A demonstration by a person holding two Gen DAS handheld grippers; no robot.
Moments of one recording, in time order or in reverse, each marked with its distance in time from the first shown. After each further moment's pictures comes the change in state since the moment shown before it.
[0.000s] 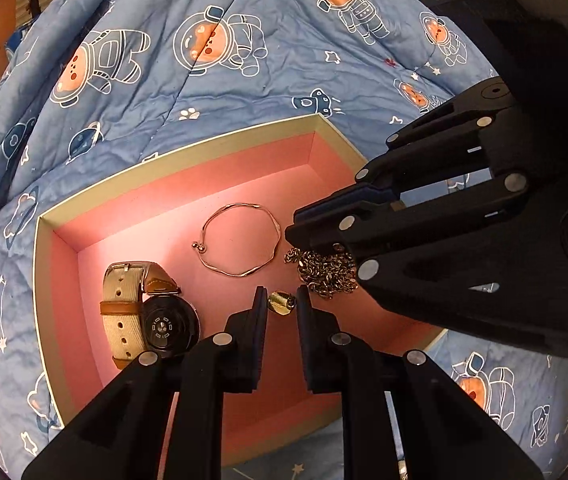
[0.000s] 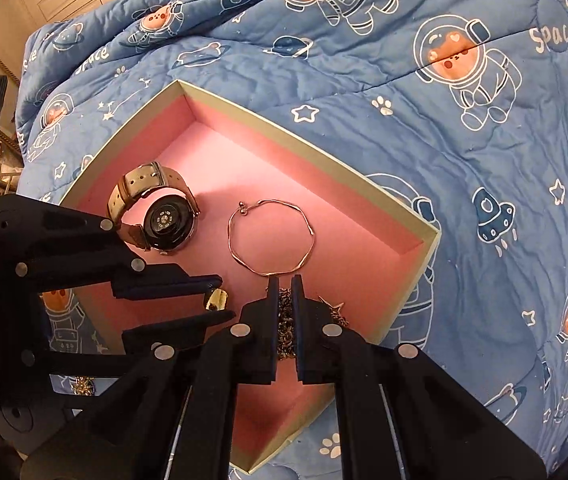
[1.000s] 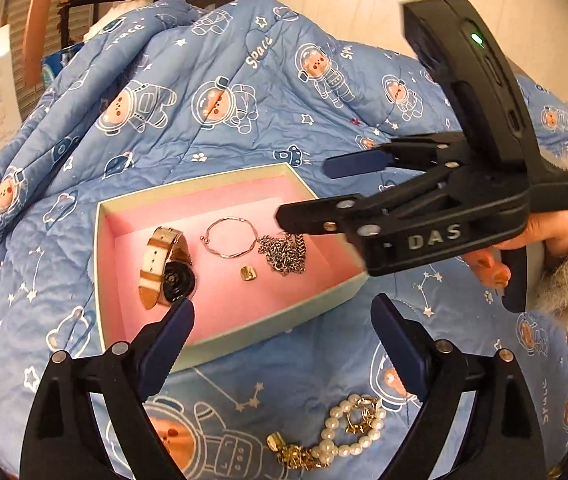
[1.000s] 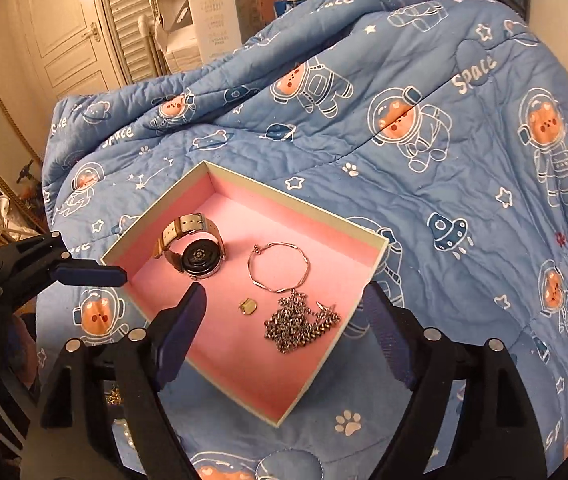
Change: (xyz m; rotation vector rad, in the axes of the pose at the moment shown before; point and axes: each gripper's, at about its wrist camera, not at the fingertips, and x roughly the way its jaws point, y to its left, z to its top) left arm -0.088 -0.007 -0.052 -0.072 -0.225 -0.061; right arm -0.076 0.003 -0.047 0.098 -0.337 -0.020
